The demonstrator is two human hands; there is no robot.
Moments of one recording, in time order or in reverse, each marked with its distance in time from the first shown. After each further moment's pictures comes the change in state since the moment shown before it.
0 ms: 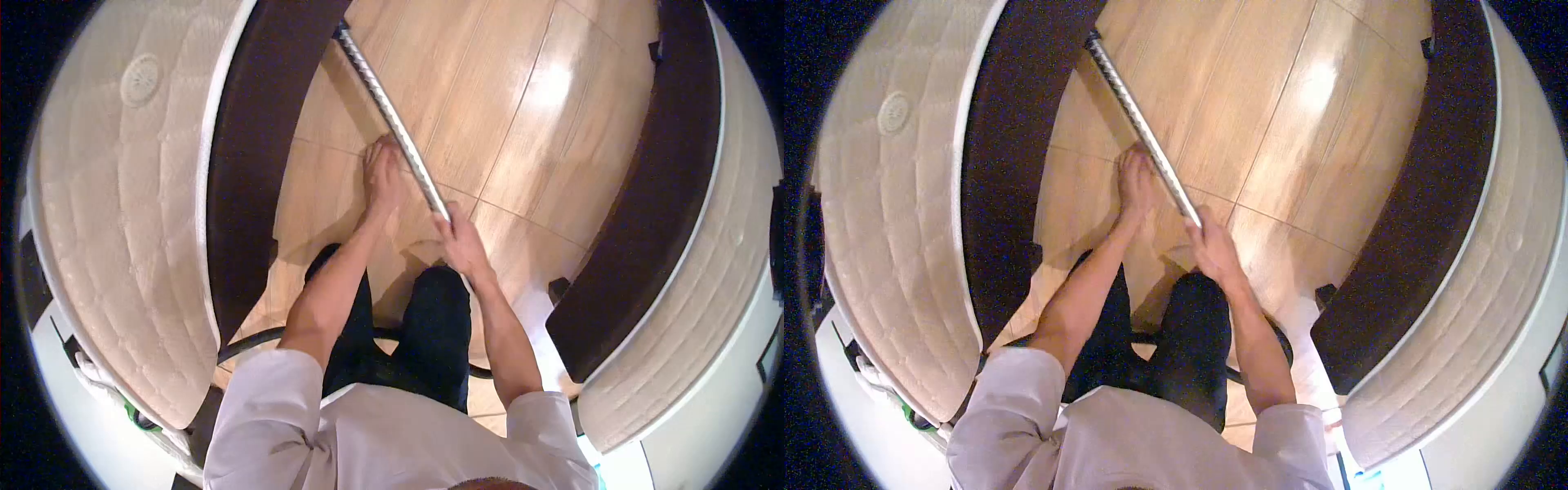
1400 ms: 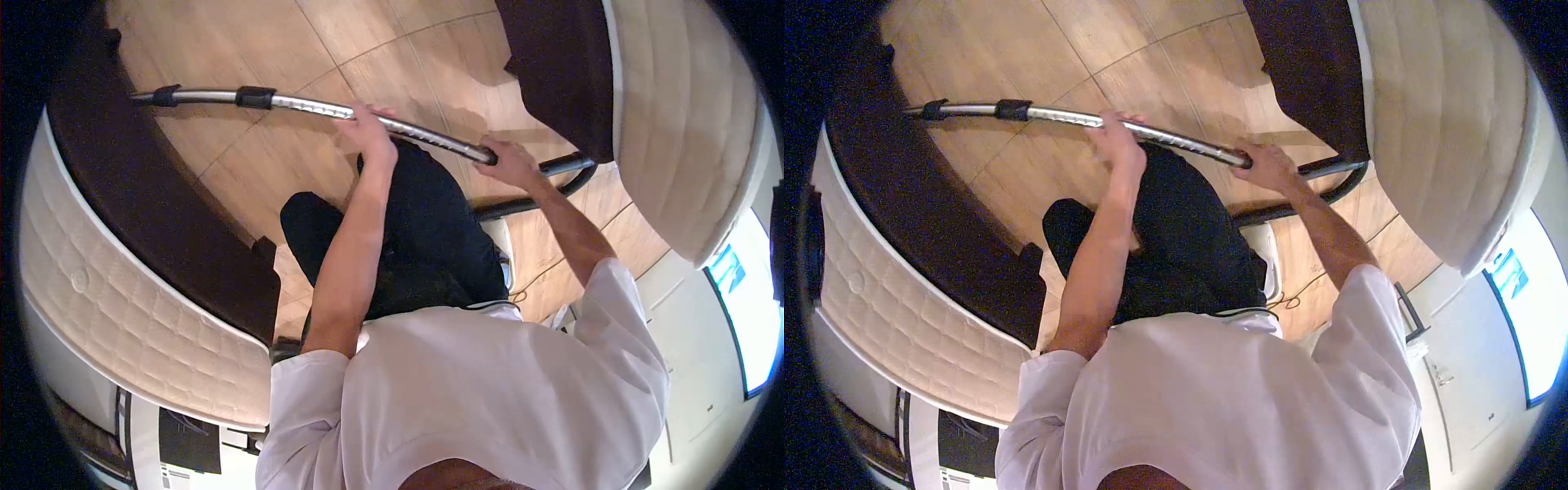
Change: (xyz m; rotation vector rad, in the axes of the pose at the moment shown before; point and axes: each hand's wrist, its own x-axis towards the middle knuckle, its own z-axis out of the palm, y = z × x) left_hand -0.113 0.222 0.020 -0.839 -0.265 -1.035; right_hand -0.245 0.204 -0.009 -0.092 0.222 0.285
